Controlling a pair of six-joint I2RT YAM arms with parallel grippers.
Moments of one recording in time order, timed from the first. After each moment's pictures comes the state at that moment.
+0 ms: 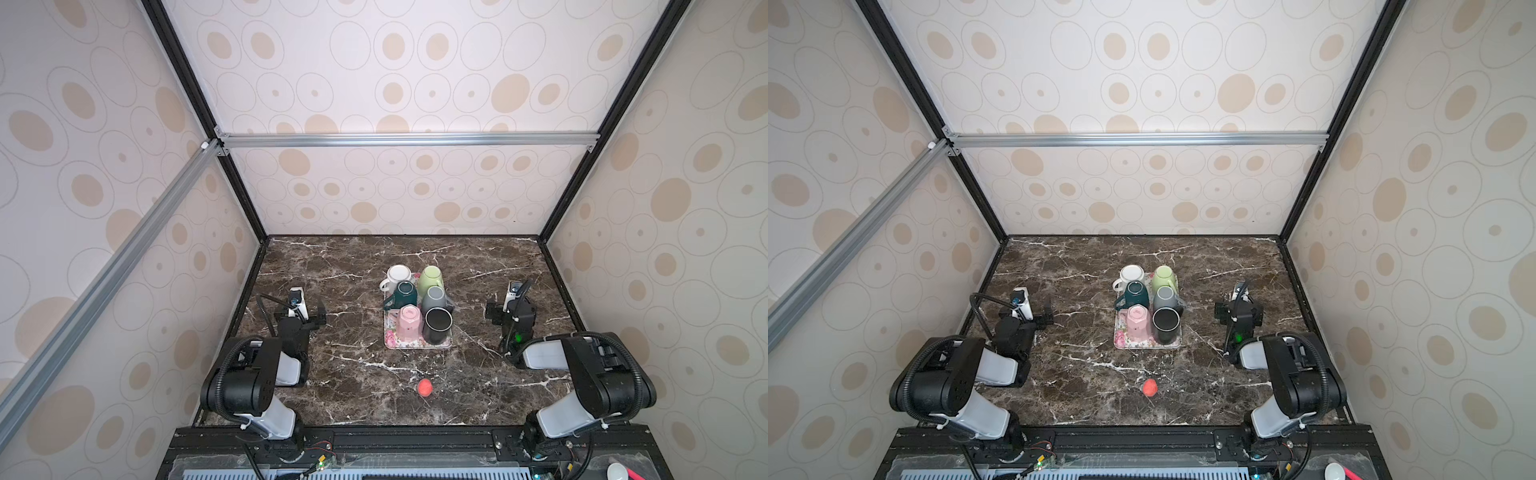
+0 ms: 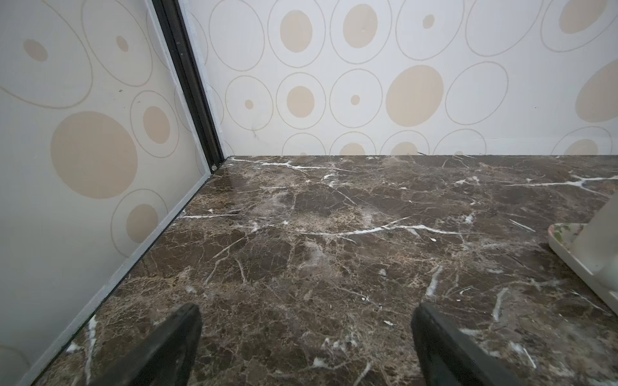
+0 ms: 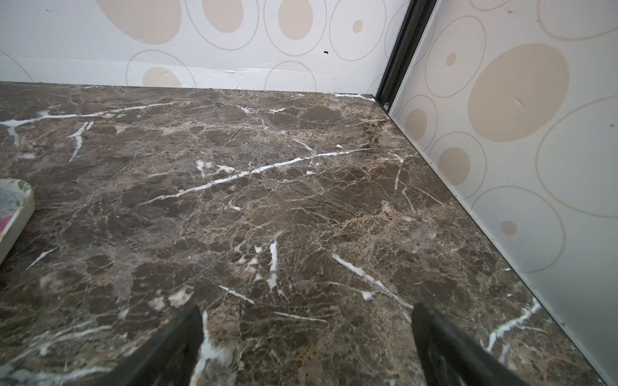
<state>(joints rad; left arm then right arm) -0.02 1.58 0.21 1.23 -0.14 0.03 0.14 1.55 0.39 0.79 0.40 0.01</state>
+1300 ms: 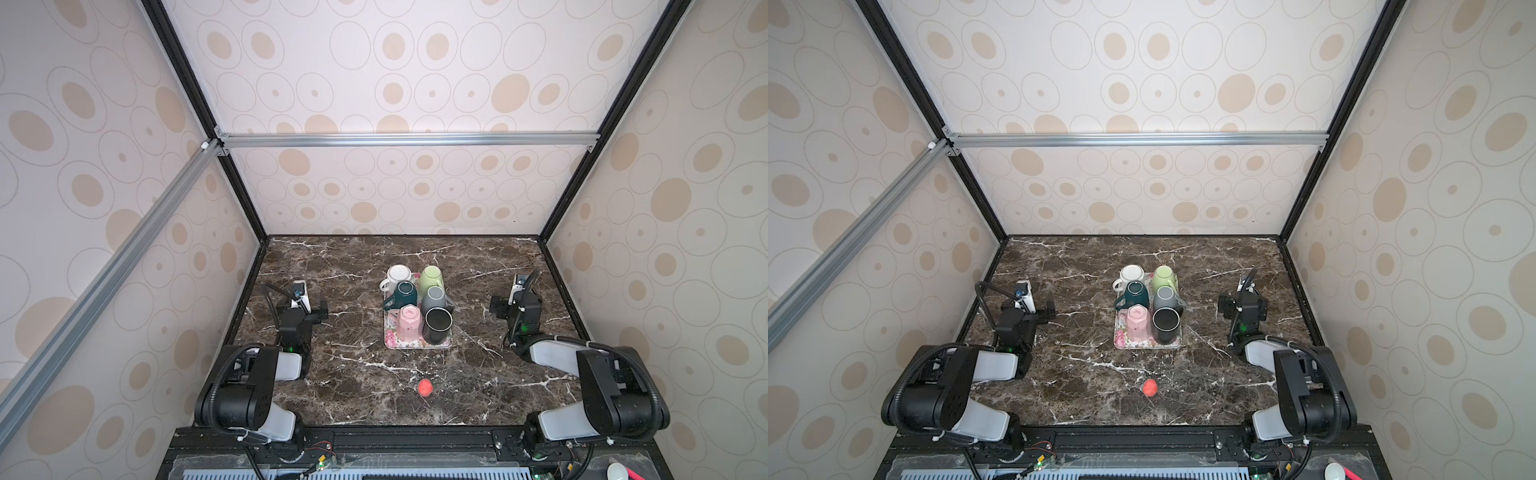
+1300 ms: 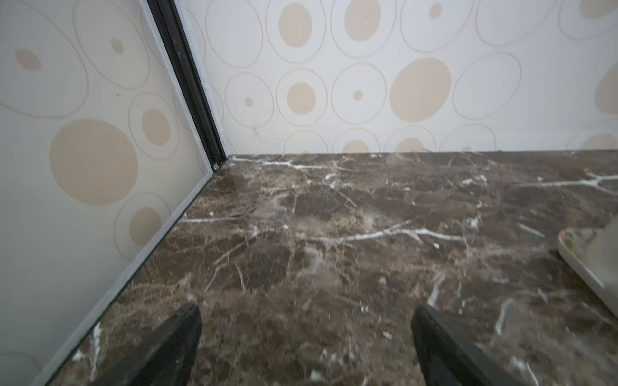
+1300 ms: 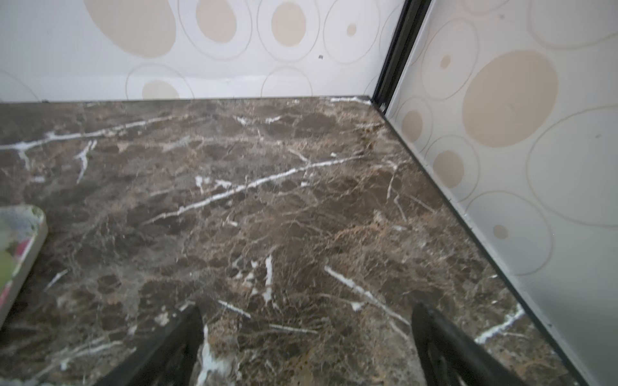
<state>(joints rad) -0.06 1.48 0.36 0.95 -0.22 0.04 0.10 1.41 0.49 0.52 0.37 0.04</state>
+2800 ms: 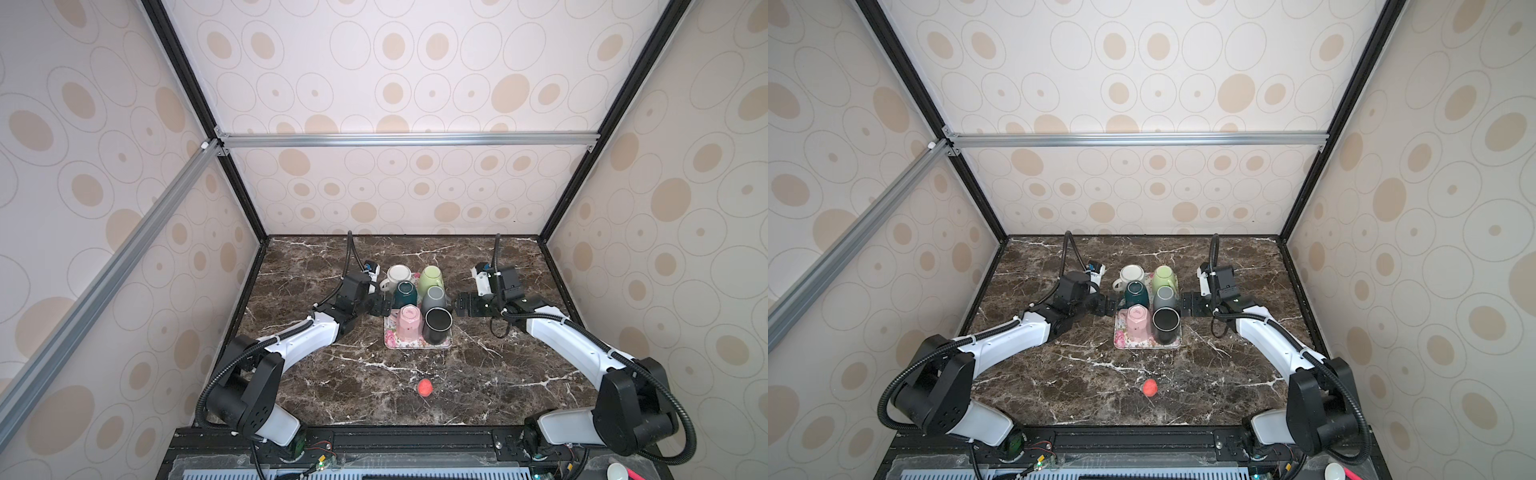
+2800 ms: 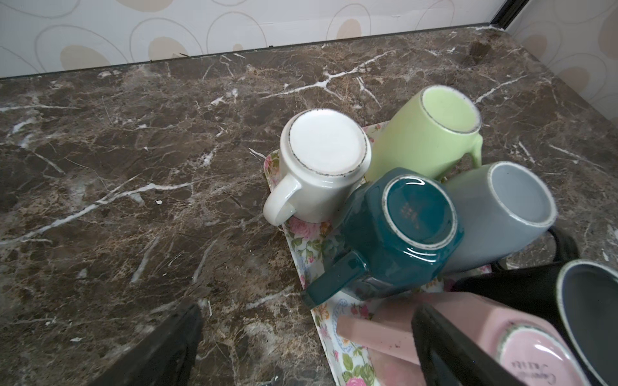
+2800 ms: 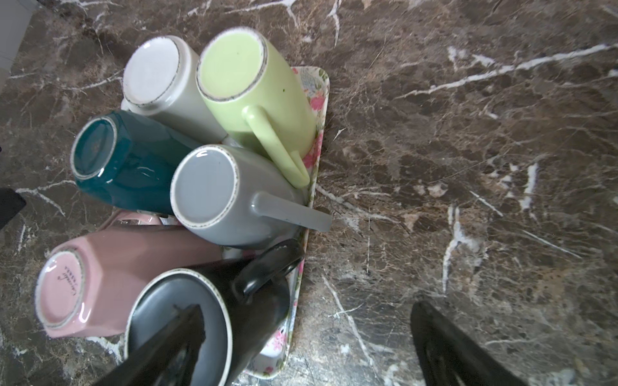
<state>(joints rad) -0.53 1.52 0.88 0.02 -0.05 -0.19 0.32 1.39 0.94 -0.43 -0.11 0.27</state>
